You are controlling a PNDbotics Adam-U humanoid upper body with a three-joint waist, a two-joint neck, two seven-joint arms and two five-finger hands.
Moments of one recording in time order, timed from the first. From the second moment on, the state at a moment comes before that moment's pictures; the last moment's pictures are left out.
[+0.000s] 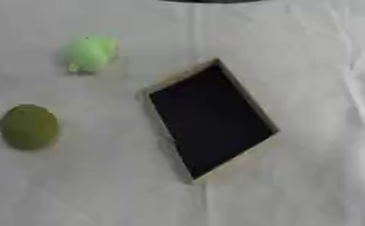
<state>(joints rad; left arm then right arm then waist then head) -0.40 0.98 0.16 -1.50 -0.36 -0.66 0.14 -0.50 -0.73 -0.11 -1.99 -0.21 -0.19 -0.08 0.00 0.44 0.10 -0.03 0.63</state>
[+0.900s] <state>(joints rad) -0.26 1.00 0.19 -1.51 -0.40 -0.76 0.00 -0.48 -0.74 -0.11 -1.99 -0.20 -0.19 -0.09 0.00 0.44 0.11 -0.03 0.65</state>
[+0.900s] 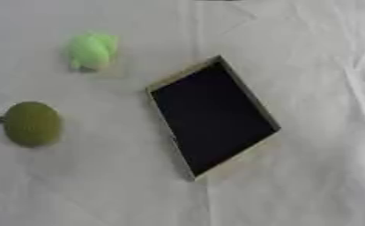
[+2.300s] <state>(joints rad) -0.38 1.07 -0.02 -1.59 -0.35 -0.63 -0.31 -0.49 -0.73 -0.10 -1.99 -0.21 -0.18 -0.07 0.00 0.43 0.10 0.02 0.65</state>
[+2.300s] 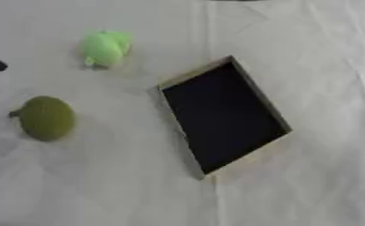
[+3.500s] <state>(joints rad) -0.49 1.05 -0.13 -1.61 -0.43 -0.53 -0.50 -0.50 -0.73 -0.10 -1.99 -0.23 -0.16 -0.05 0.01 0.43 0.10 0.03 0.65</state>
